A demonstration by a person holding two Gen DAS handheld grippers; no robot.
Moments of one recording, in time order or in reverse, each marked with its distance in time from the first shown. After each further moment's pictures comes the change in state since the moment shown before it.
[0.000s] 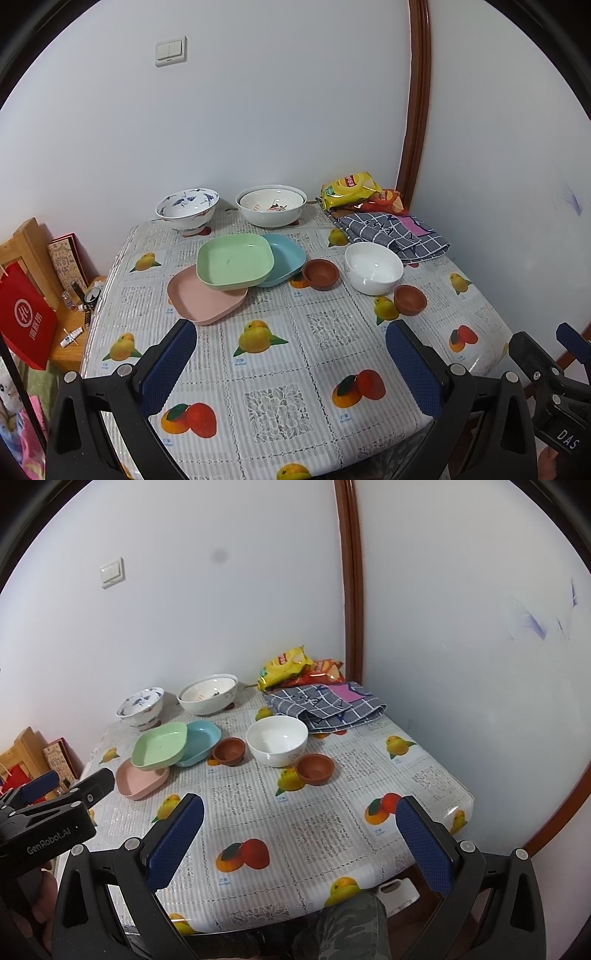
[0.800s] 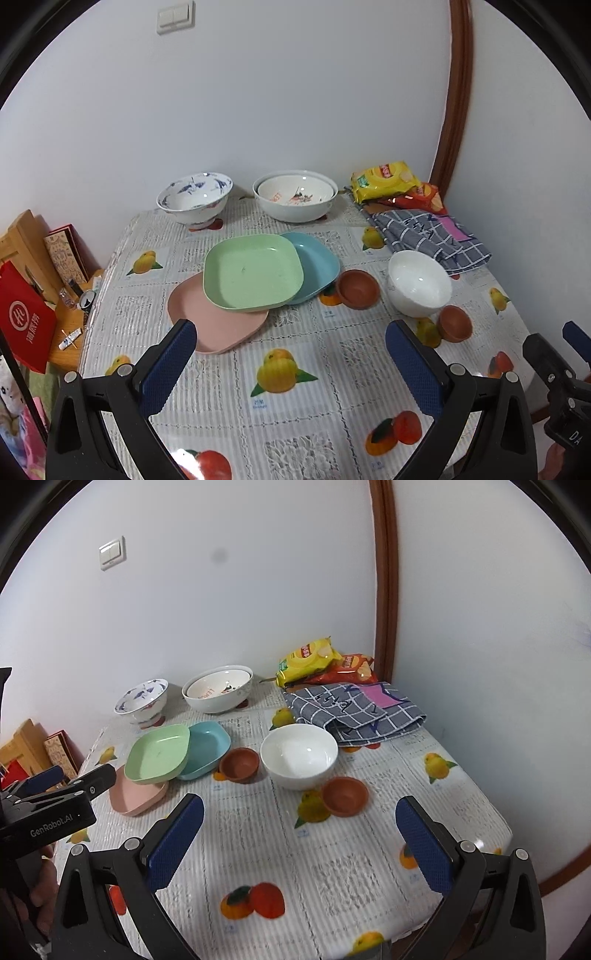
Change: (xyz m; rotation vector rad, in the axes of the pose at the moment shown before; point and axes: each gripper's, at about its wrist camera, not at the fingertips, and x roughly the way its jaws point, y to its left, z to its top) left arm 0.095 0.032 0.044 -0.042 0.098 0.053; right arm 0.093 0.025 0.044 -0.046 0.054 0.073
